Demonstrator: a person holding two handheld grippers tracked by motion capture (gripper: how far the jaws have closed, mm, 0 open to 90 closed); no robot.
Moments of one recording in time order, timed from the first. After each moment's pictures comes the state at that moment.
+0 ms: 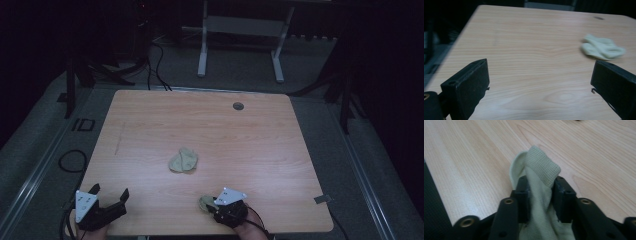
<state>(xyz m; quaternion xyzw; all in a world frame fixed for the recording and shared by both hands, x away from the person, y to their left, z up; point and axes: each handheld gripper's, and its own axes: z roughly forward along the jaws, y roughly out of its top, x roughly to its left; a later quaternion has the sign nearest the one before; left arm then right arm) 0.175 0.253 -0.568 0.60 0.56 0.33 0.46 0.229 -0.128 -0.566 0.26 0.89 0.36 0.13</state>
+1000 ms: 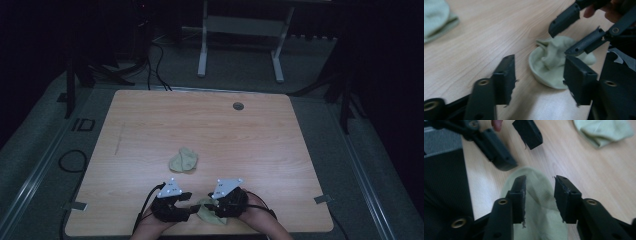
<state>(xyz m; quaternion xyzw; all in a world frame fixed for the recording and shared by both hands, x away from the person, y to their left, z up) 0.233 0.100 -0.562 0.82 0.36 0.02 0.45 0.255 -0.124 -0.531 0.13 0.93 0.33 0.07</state>
